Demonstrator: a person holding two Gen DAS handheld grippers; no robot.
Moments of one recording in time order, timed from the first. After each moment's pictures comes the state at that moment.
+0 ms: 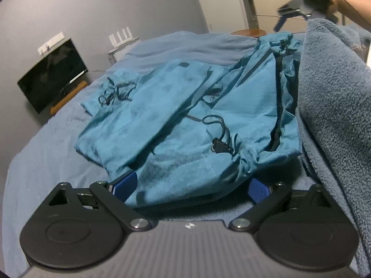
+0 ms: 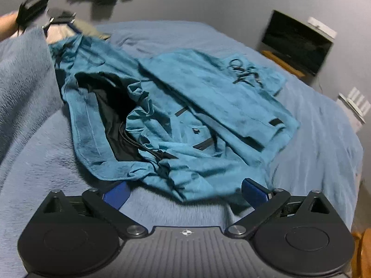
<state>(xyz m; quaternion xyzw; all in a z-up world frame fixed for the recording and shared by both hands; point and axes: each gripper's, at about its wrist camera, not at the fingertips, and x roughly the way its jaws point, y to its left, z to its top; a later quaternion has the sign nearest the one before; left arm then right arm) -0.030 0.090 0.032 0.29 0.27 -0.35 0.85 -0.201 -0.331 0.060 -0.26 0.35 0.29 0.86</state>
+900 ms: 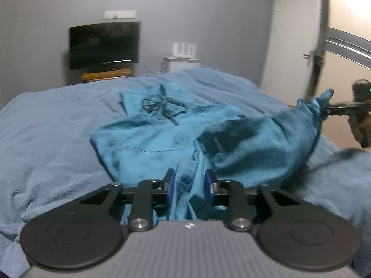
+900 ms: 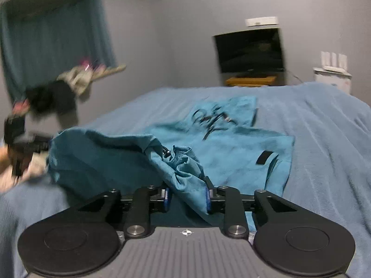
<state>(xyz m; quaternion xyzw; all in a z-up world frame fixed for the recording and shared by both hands) 0.127 0.123 0.037 0.02 0.27 -0.26 0.93 -0.067 -0.392 0.072 0.05 0.25 0.25 0.93</state>
